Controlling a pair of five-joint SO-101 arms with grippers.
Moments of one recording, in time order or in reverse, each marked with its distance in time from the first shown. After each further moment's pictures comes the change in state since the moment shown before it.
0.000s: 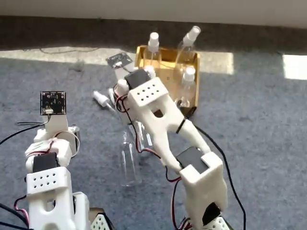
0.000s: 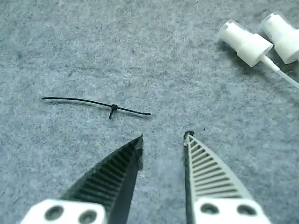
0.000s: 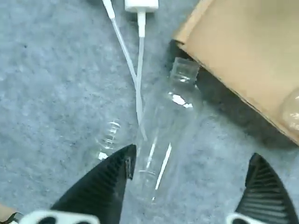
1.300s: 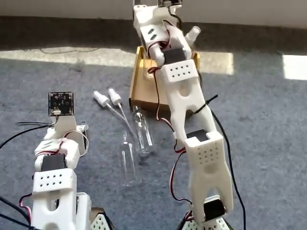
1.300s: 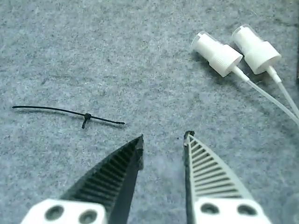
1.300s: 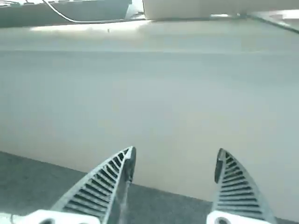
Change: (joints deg) left arm 5.7 0.0 3.5 -5.9 5.7; right arm 17.0 19.8 -37.8 -61.8 -1.8
